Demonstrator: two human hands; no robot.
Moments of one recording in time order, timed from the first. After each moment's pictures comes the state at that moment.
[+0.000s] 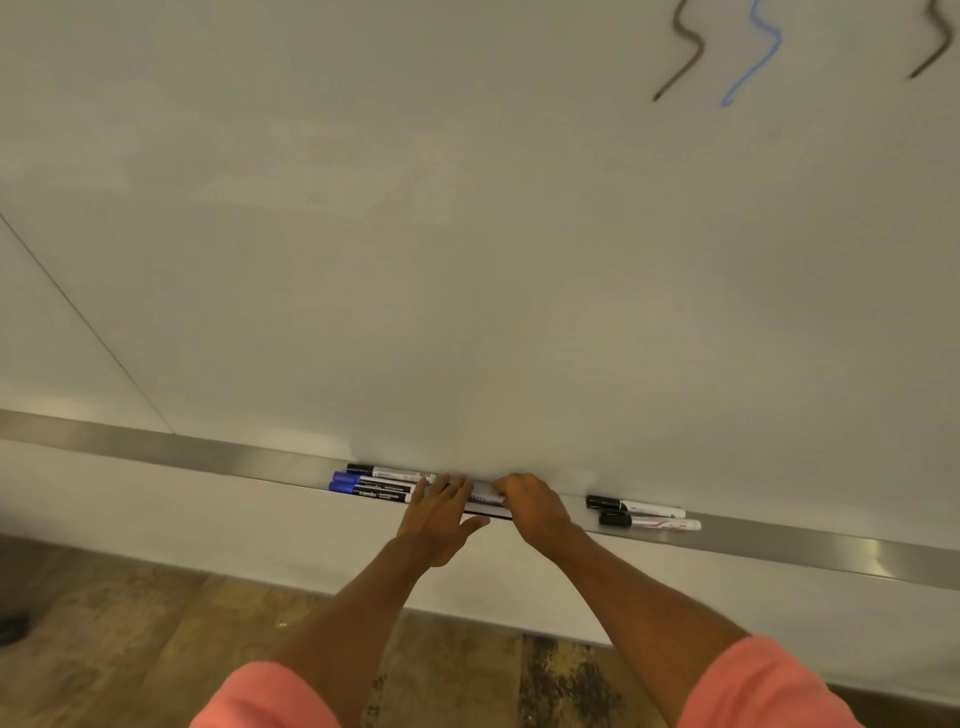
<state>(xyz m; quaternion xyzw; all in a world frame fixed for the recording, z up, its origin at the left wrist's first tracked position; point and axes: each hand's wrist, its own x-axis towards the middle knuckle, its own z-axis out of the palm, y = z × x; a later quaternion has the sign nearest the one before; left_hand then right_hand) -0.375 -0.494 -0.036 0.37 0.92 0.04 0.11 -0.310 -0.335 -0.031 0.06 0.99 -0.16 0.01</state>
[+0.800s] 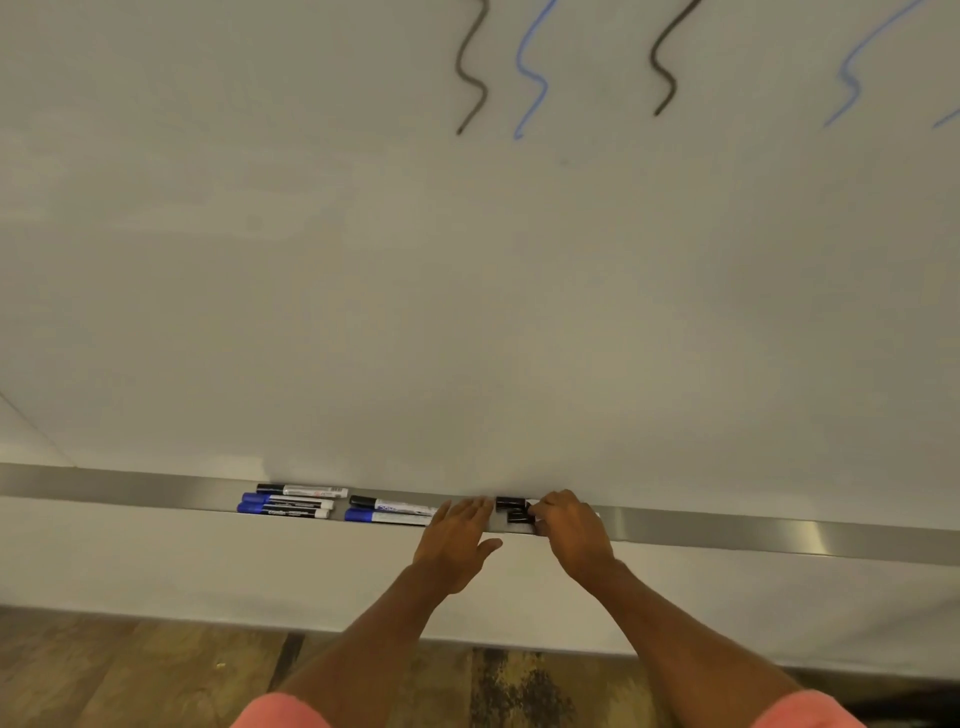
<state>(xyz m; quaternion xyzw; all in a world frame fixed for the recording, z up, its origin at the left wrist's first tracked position) -0.282 -0.381 -0.025 0.43 0.89 0.07 0.09 -0.193 -0.209 -0.023 0.14 0.99 -0.07 -0.03</state>
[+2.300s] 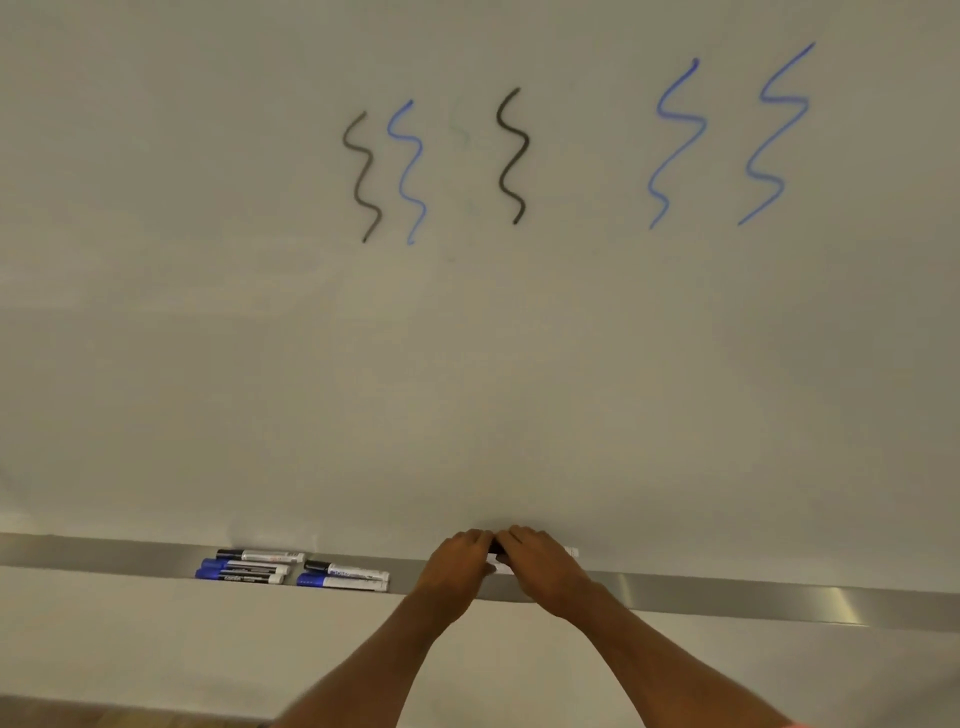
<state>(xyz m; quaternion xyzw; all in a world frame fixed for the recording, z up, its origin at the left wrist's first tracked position) -0.251 -0.298 0.026 0.45 0.89 0.13 0.02 -0.174 -0.158 0.023 -0.03 0.99 -0.07 -0.07</state>
